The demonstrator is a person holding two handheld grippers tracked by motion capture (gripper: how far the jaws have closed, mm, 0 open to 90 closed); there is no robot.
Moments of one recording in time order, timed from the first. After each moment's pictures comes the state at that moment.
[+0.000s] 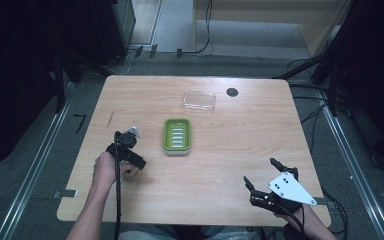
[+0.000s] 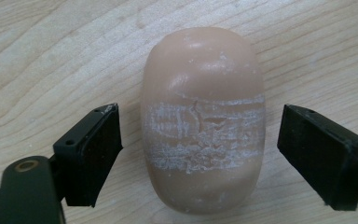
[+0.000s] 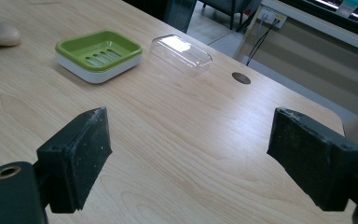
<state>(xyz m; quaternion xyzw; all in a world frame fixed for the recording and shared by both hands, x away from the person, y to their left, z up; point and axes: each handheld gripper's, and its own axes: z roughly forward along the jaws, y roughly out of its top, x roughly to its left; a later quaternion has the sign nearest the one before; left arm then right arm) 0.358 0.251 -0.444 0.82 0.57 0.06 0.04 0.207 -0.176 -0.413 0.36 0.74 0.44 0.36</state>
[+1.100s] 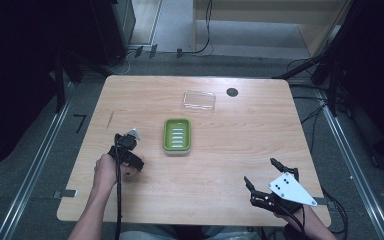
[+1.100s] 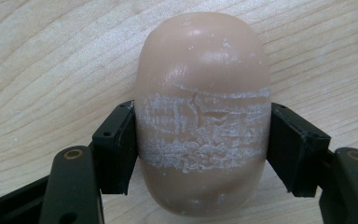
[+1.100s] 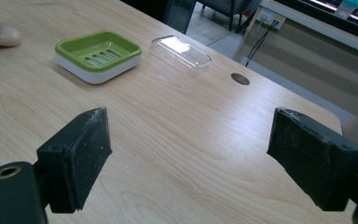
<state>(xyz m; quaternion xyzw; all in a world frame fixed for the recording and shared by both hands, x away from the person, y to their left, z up) 0.356 0.252 -0.450 0.82 0.58 0.05 0.03 0.205 -0.177 -0.413 0.35 0.74 0.44 0.36</state>
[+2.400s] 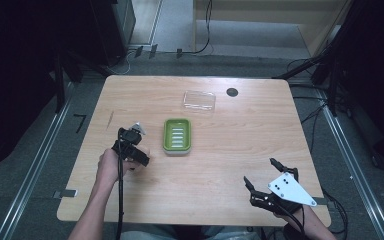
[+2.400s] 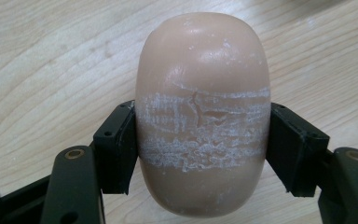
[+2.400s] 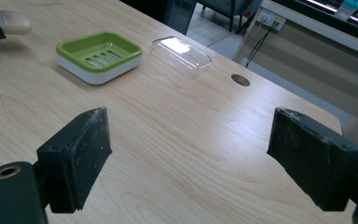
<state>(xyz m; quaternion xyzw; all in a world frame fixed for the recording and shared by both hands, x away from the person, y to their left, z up) 0.359 0.233 -0.423 0.83 0.56 0.05 0.07 0.205 -0.176 -0.413 0.35 0.74 0.44 0.36</state>
